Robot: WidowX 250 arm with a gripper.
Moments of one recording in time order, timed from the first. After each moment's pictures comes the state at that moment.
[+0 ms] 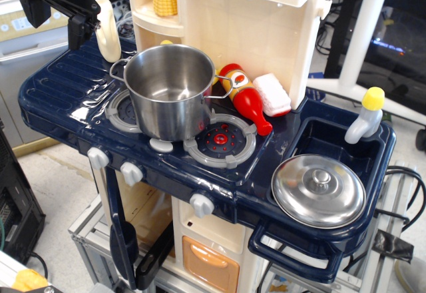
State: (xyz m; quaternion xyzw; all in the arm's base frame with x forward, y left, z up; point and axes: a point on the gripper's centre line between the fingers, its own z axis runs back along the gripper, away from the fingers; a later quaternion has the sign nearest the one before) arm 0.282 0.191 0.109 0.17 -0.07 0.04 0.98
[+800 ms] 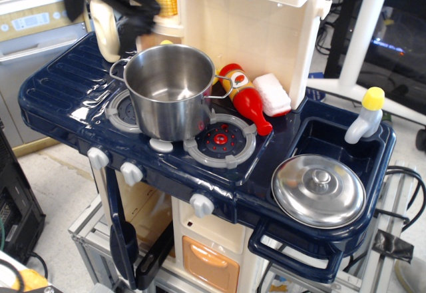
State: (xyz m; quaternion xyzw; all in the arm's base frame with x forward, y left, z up) arm 0.252 0.069 0.158 0.21 -0.04 0.05 0.98
